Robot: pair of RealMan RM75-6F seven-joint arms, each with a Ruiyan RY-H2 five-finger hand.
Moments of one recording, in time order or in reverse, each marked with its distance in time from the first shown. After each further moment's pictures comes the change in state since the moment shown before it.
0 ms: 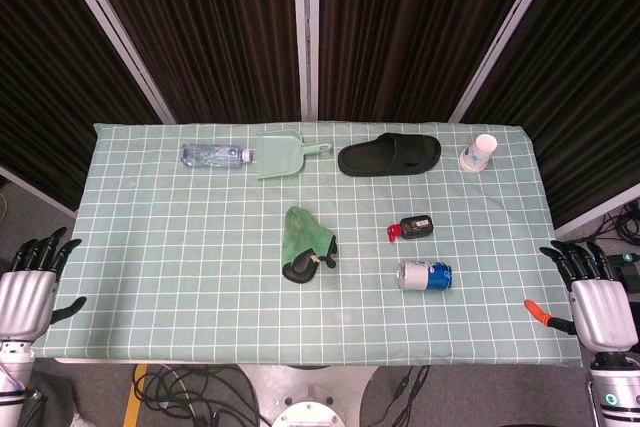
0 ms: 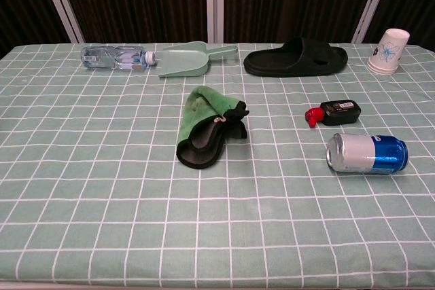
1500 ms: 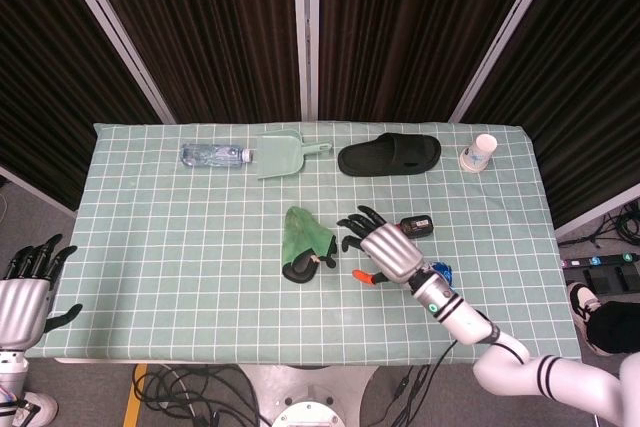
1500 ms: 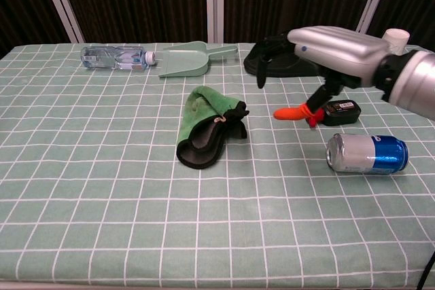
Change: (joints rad) left arm 0.030 0.018 0.022 0.001 0.031 0.028 -0.043; right arm 0.616 -0.437 0.126 0.204 -0.077 -0.577 0.000
